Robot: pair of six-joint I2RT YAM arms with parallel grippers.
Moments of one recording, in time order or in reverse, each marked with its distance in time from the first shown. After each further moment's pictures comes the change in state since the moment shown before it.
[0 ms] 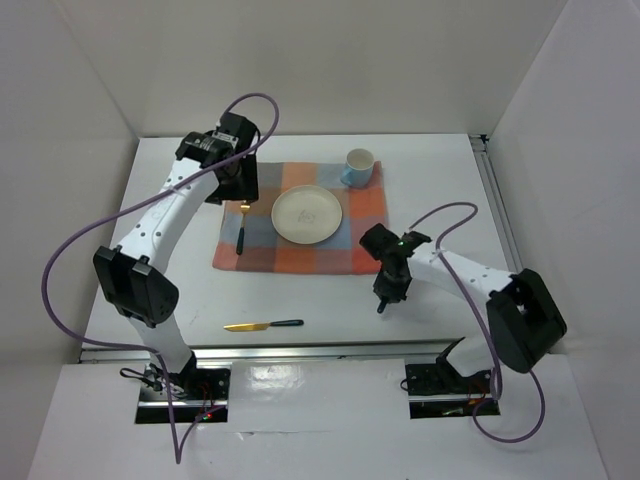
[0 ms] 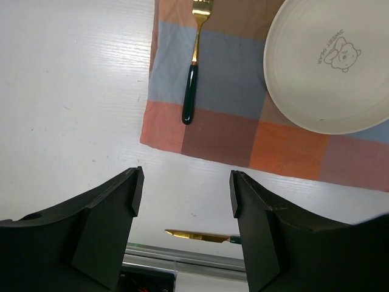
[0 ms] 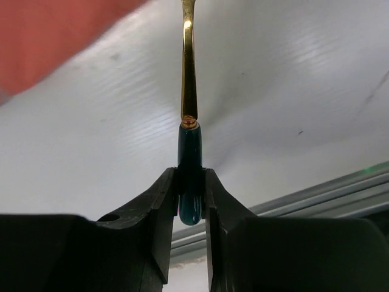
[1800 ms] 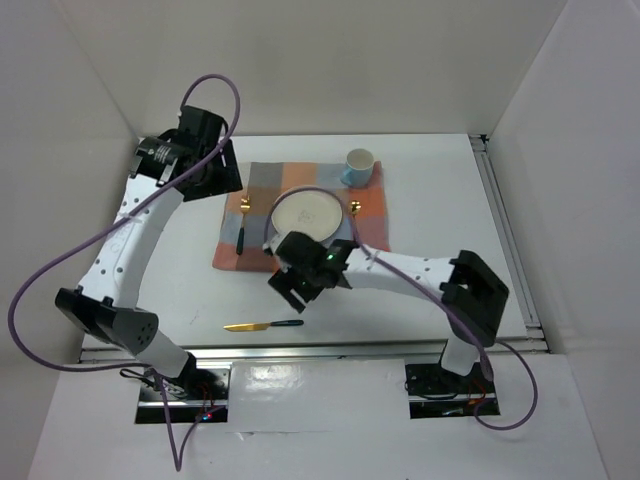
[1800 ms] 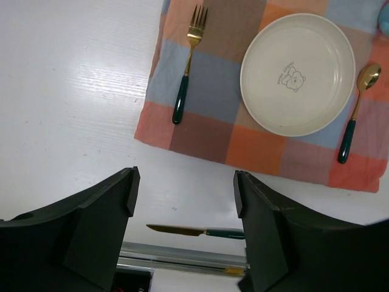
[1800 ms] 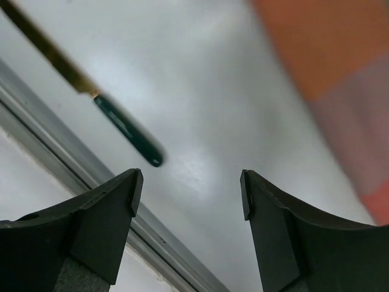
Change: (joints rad) left arm 0.037 -0.178 0.027 -0.020 0.035 -0.075; right arm 0.377 0.226 0.409 0.275 -0.188 -0.980
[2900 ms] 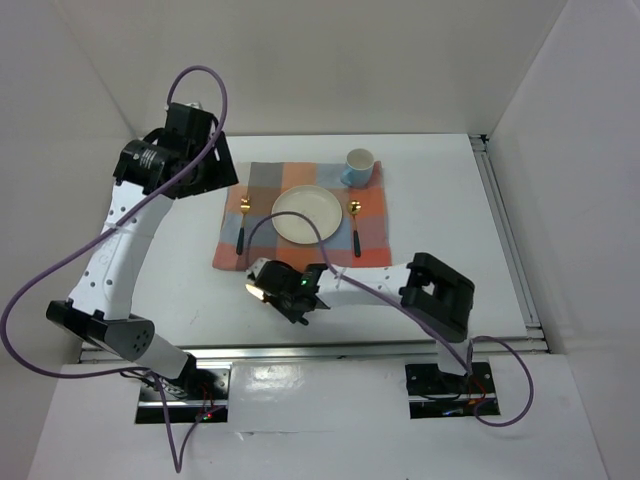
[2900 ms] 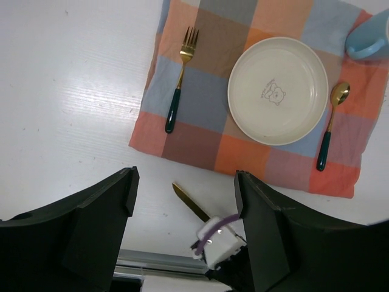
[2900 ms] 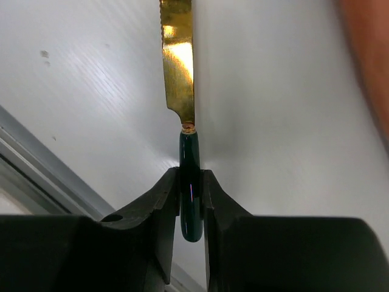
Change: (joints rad) left arm 0.001 -0.068 0.010 0.008 -0.009 -0.026; right arm 0.175 0.241 0.026 0.115 0.093 0.027
